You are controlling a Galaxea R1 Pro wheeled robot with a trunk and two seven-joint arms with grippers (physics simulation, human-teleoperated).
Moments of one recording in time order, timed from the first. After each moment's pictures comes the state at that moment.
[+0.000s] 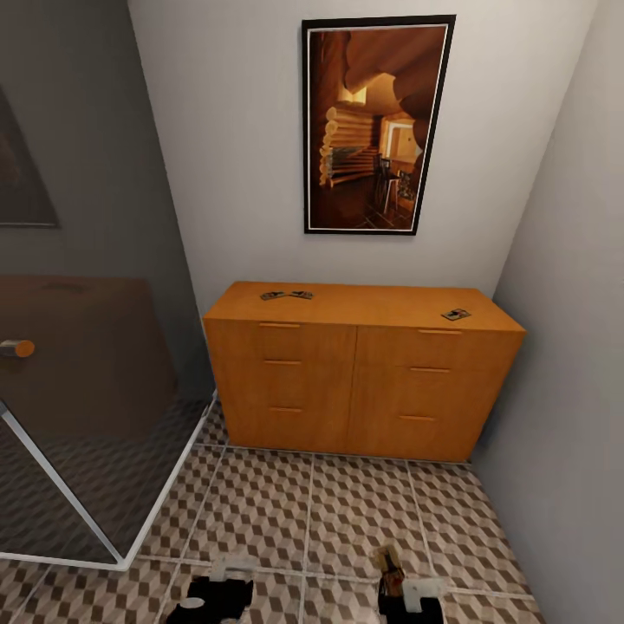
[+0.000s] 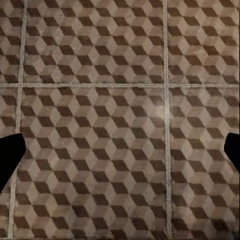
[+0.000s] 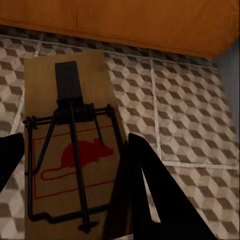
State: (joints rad) left arm -0.23 -0.08 -0.11 -0.77 0.00 0.31 0.10; right arm -0.42 0.13 0.14 -0.02 0.08 -0.59 -0.39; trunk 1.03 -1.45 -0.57
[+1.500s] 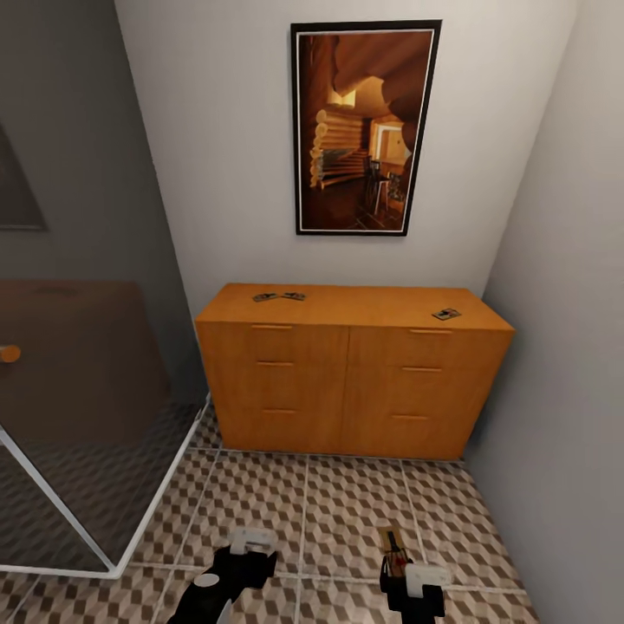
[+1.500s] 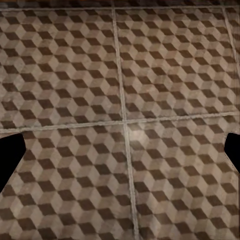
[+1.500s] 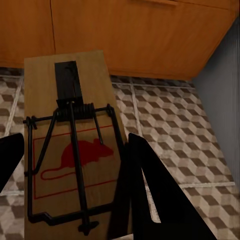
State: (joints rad) left arm -0.23 -0.11 -0.15 -0.90 0.00 0.33 0.02; right arm -0.42 0.13 0.15 -0.08 0.07 -0.65 -0.45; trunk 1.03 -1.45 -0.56
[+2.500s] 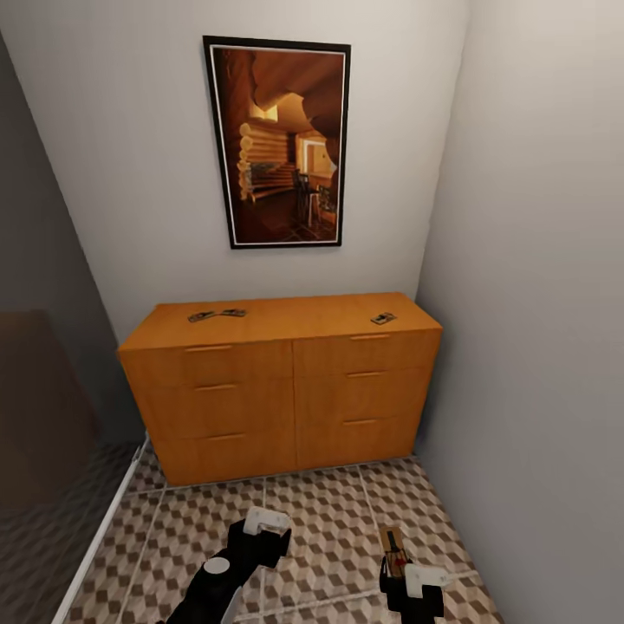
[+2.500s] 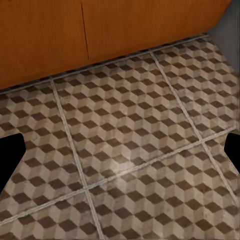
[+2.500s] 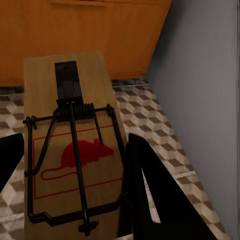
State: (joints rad) left arm -0.23 -0.10 -0.24 -1.02 0.00 0.33 0.01; right arm -0.42 0.13 0.15 -0.08 0.07 -0.65 -0.45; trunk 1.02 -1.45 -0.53
